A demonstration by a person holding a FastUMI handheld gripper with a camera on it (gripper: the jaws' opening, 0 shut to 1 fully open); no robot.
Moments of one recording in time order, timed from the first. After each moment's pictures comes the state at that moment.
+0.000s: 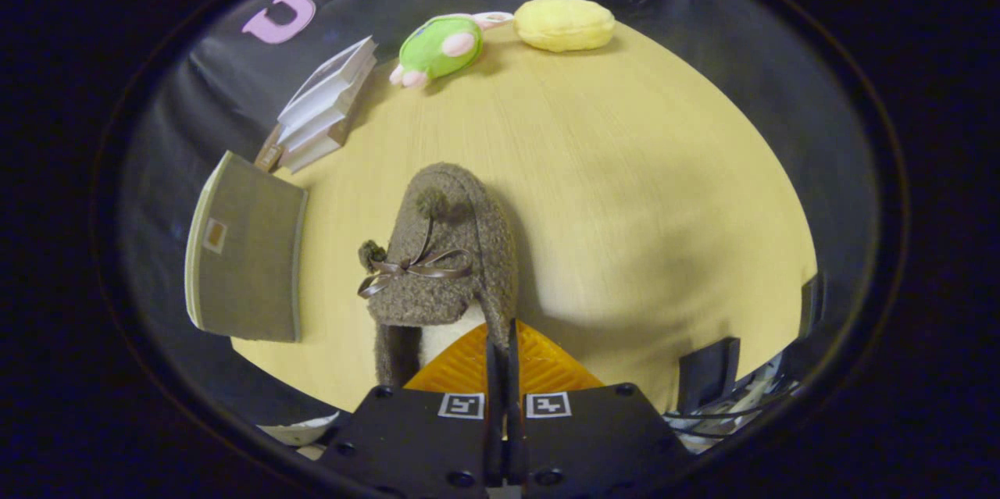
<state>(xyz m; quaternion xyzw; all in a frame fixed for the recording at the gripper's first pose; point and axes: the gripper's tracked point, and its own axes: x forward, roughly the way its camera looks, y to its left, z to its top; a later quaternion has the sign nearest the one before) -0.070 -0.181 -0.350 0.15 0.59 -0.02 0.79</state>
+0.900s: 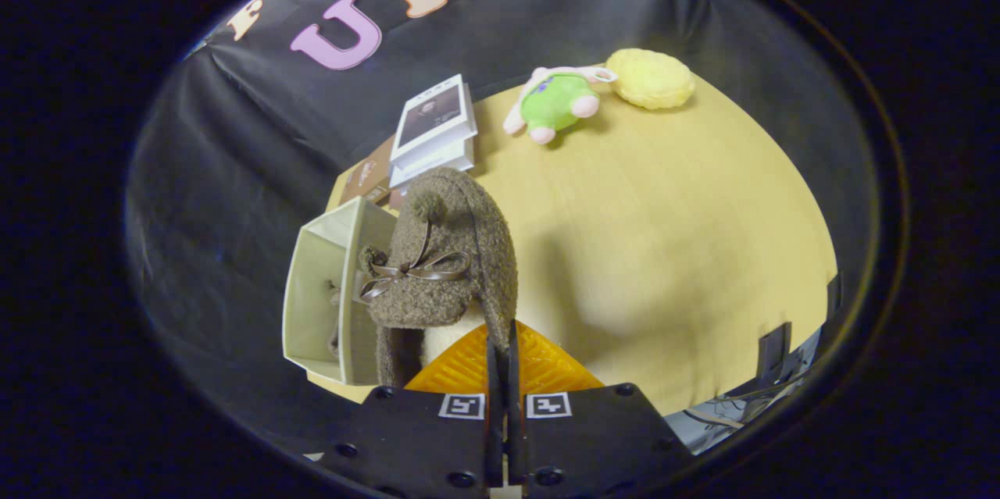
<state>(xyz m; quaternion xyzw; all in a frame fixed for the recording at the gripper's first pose) -0.015 -0.033 -0.234 0.20 0.53 0.05 0.82</state>
